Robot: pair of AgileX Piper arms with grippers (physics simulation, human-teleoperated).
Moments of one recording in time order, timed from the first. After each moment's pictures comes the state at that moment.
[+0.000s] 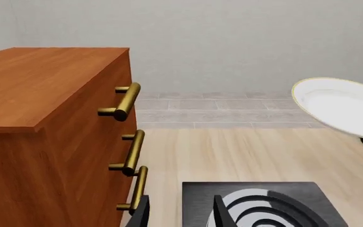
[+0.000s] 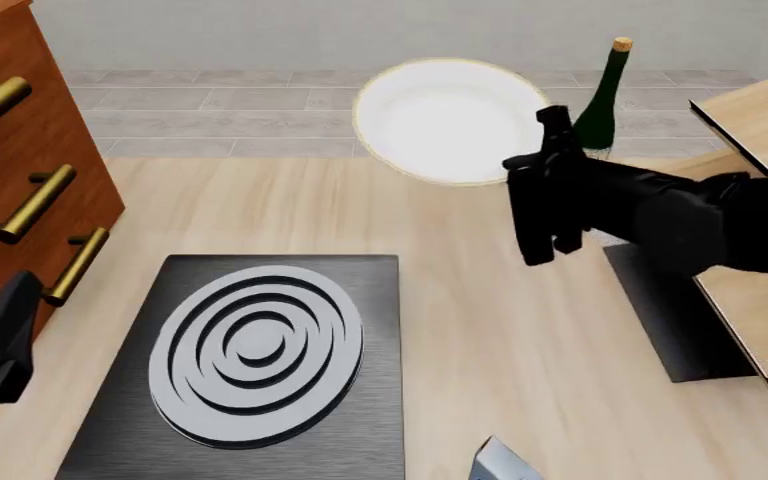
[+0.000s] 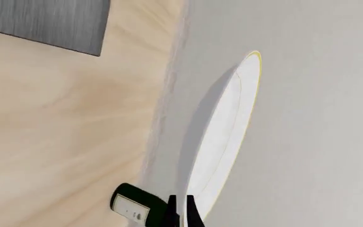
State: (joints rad) left arm 0.00 0.26 0.00 -0.23 0.00; right arm 0.36 1.52 -0.78 -0.27 -1.71
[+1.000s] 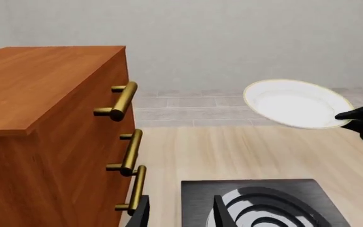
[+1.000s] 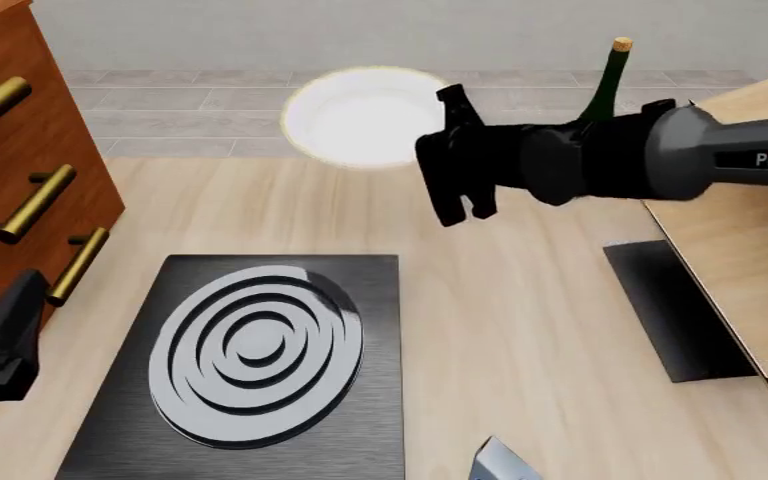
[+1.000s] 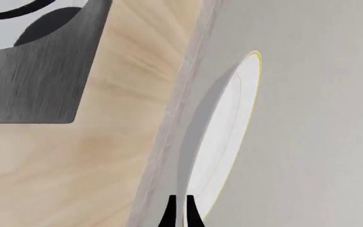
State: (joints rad) left arm -0.01 0.30 0.00 -0.26 0.01; right arm 0.48 1.80 -1.18 -0.07 -1.71
